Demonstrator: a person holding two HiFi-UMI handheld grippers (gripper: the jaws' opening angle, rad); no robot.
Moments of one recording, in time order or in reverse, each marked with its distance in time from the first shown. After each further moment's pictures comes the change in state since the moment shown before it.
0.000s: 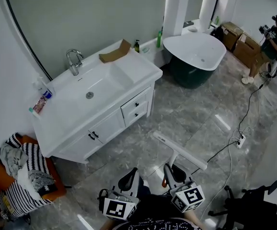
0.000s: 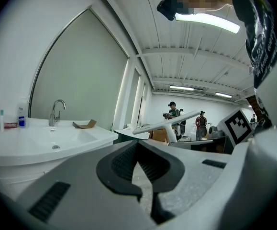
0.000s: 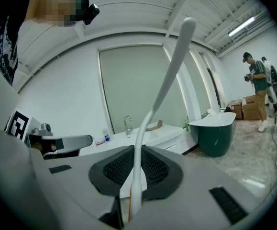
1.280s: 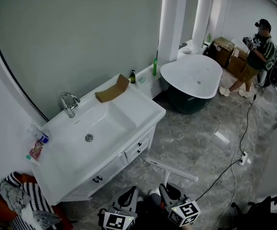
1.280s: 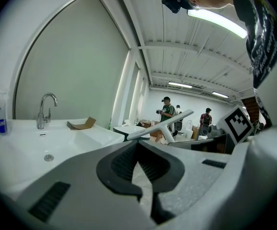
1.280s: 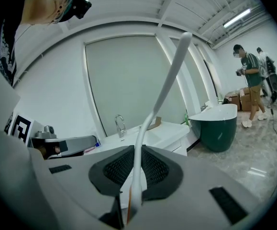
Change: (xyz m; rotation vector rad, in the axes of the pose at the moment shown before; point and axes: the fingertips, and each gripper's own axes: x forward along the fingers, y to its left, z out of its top) left arm 0.118 0.134 0.035 -0.003 0.073 -0.078; right arm 0.165 -0.023 0.023 0.056 0.062 -0.054
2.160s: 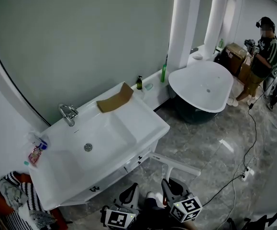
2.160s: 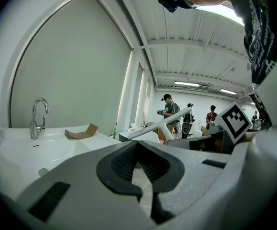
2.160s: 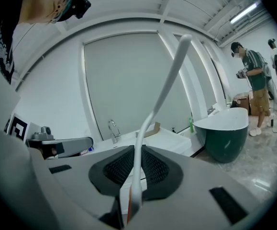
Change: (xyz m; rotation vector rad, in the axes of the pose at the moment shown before) left arm 0.115 0.030 0.037 0.042 -0.036 0.075; right arm 0.092 -0.083 0.070 -0.008 -0.017 0.080
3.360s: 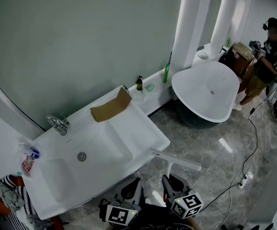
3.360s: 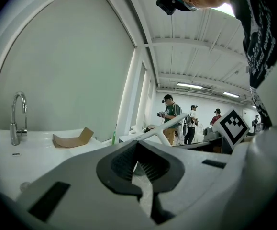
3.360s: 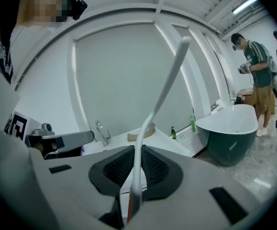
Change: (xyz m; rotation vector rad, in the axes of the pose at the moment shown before) left arm 0.134 0.045 0.031 -0.032 -0.023 -0.009; right arm 0.105 -0.087 0.038 -0.012 0.074 0.012
